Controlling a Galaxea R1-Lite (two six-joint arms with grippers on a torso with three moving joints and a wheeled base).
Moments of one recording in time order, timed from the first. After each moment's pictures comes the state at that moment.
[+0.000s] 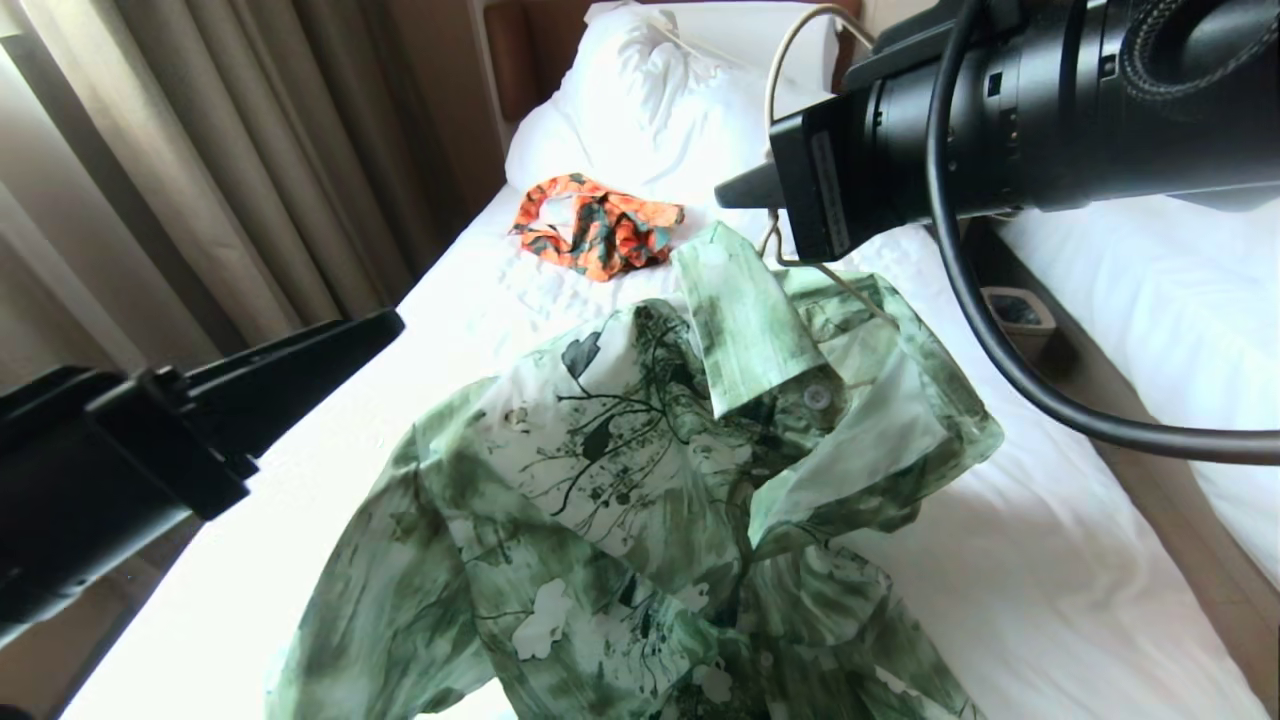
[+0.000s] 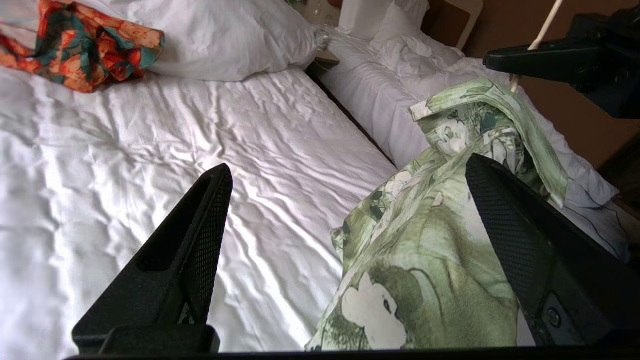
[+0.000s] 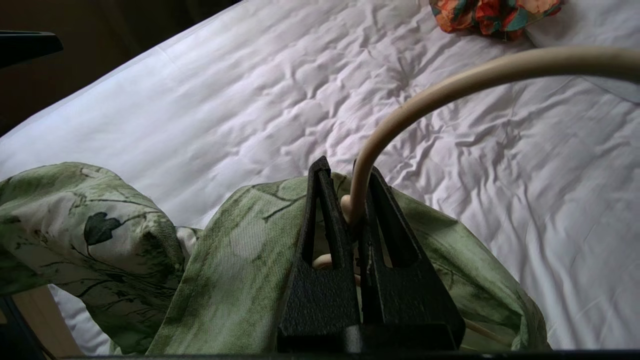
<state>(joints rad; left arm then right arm) -0.42 1.06 -0.47 -0.81 -0.20 -0.29 0.85 1.74 -1.97 0.44 -0.12 -0.13</state>
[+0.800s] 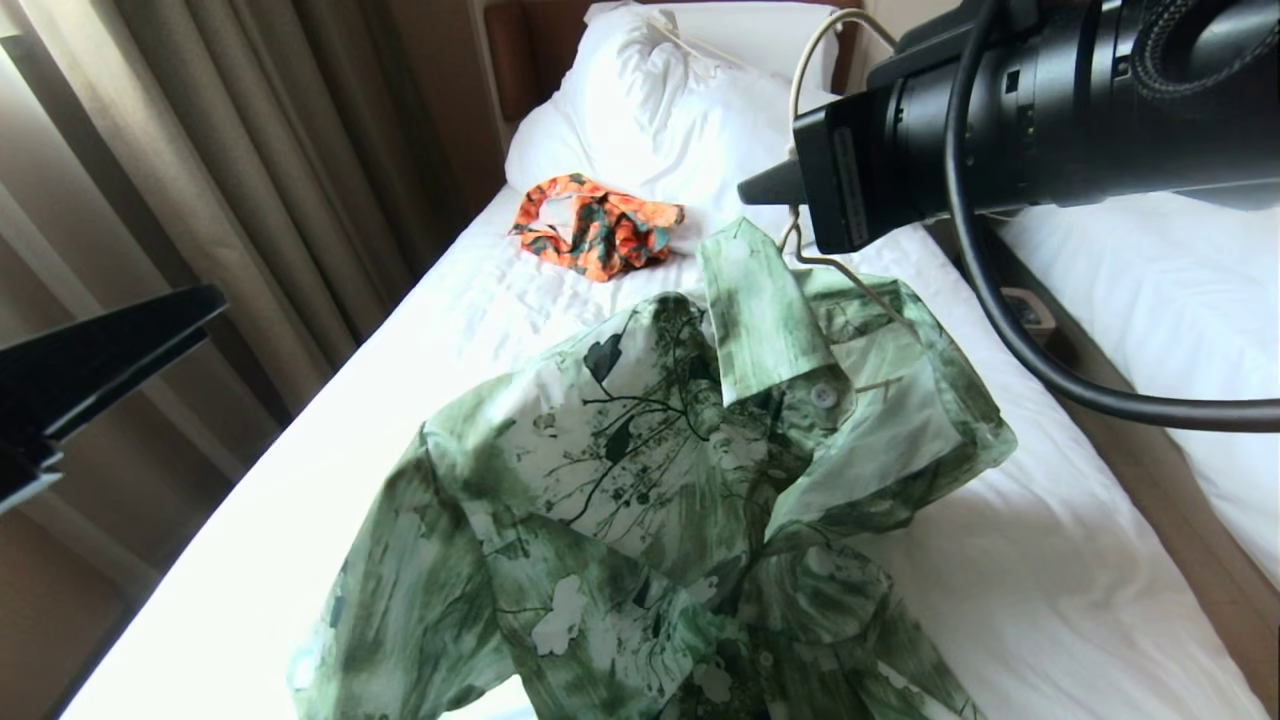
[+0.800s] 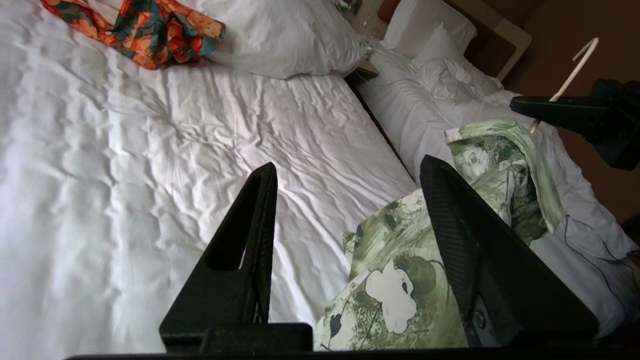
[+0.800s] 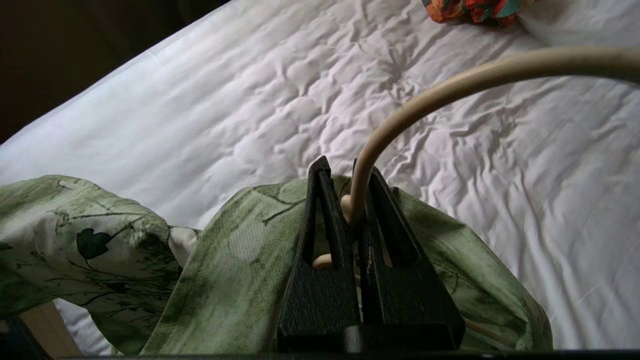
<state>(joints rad) -0.26 0.88 -0.58 -0.47 -0.20 -0.41 0.82 1.74 -1.97 0.45 -0.12 -0.10</state>
